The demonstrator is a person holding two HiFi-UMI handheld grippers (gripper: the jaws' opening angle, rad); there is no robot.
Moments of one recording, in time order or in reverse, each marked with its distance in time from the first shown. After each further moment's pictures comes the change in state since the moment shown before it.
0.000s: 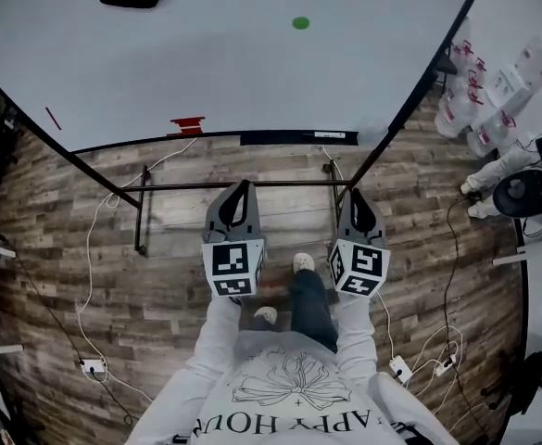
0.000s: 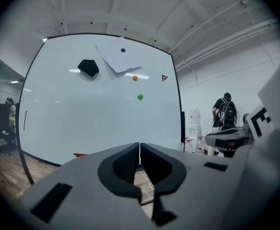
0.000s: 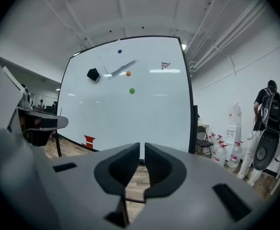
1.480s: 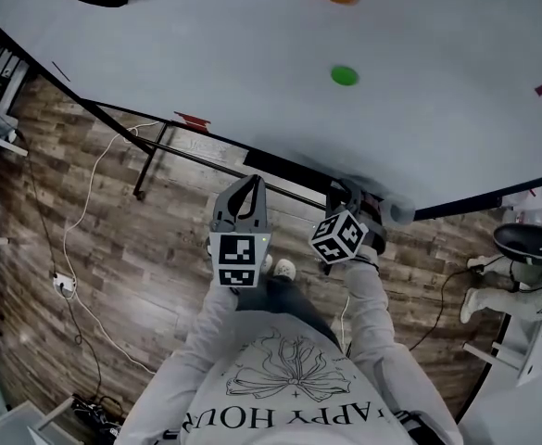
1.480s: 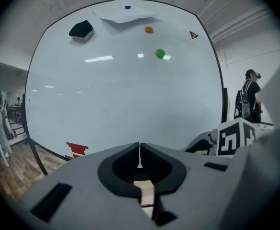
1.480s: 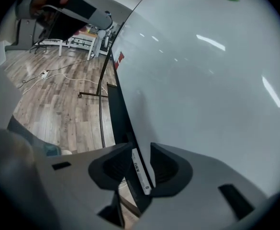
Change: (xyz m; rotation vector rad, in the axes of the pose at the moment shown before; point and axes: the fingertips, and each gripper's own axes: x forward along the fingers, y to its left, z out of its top) left arm 0.198 0.030 -0.039 -0.066 0.188 0.291; right arm 0.295 -0.005 -0.113 -0.975 0.427 0.544
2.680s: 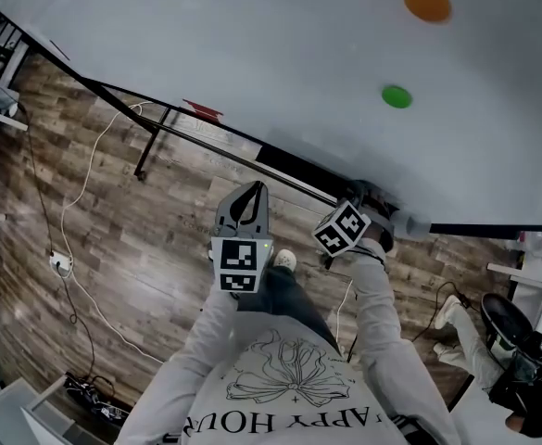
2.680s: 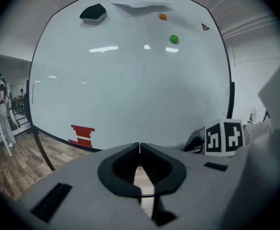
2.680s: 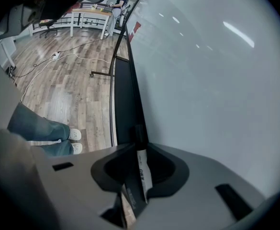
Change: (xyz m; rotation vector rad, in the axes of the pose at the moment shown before) left arm 0.014 0.031 -0.046 -0.063 0.103 0.022; right arm 0.055 0.022 -0.010 -0.160 0.216 0.120
